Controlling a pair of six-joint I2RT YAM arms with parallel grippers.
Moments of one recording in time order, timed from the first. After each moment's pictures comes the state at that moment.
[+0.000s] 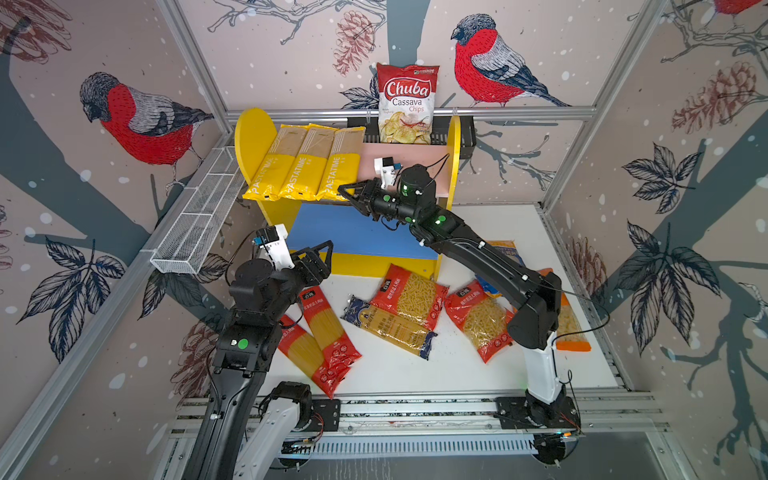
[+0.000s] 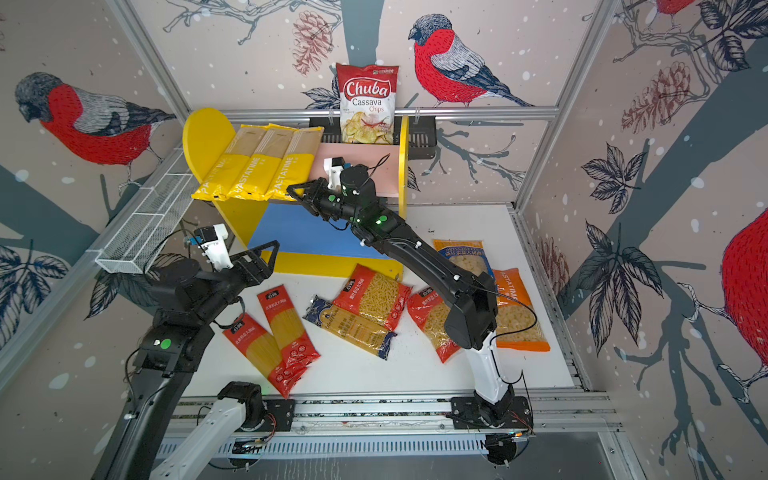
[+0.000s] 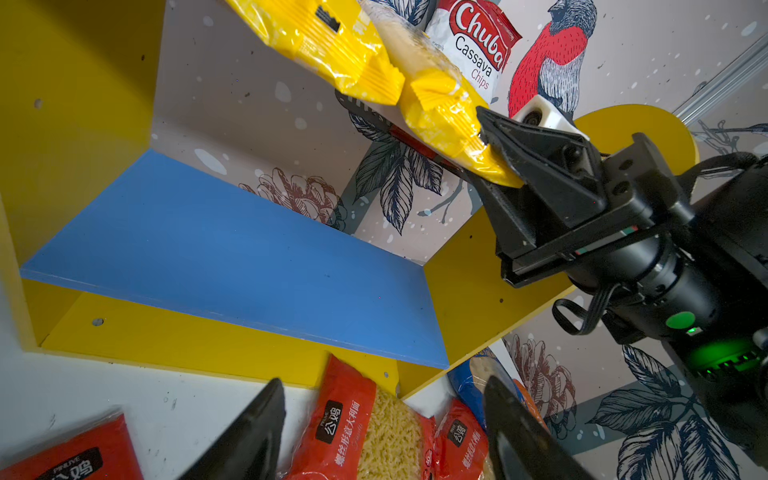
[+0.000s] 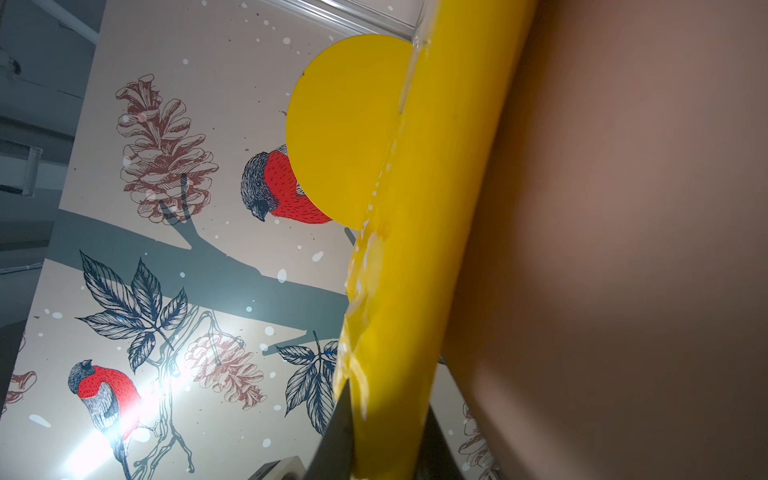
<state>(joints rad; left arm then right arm) -0.14 0.70 0.95 -0.41 0.25 -0.56 0.86 2.05 2.12 -0.03 -0.40 1.21</state>
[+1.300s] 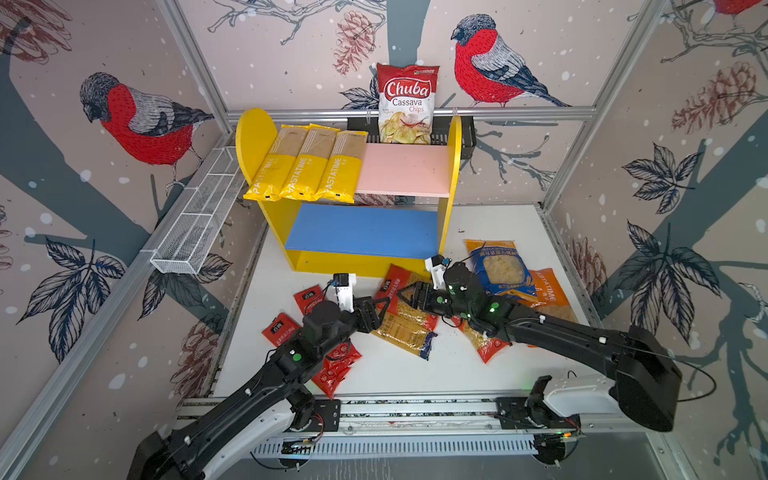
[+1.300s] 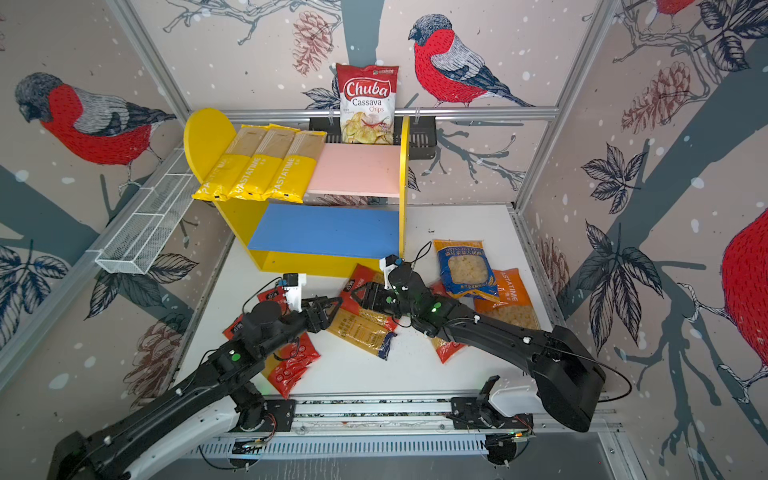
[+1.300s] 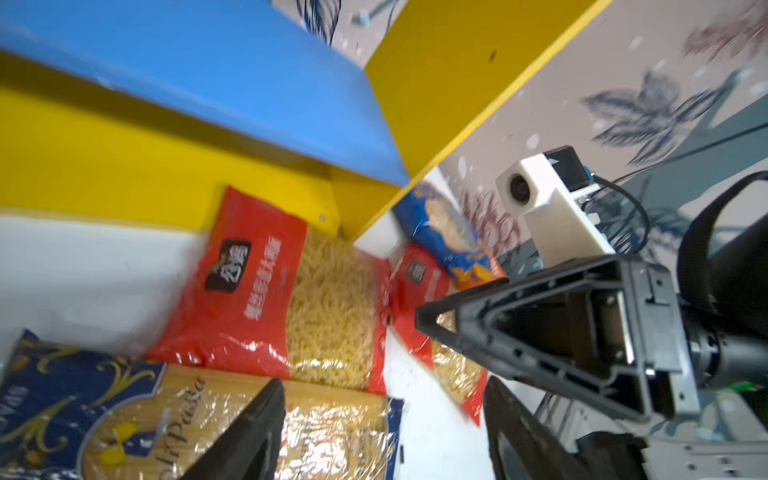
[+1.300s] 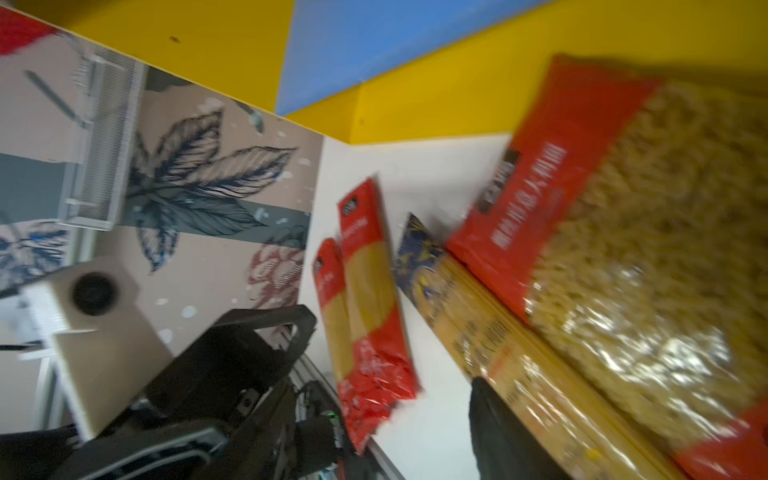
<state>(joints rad) -0.75 0.74 0.39 0.04 0.03 -0.70 0.93 1.33 0.77 0.03 -0.19 0.97</state>
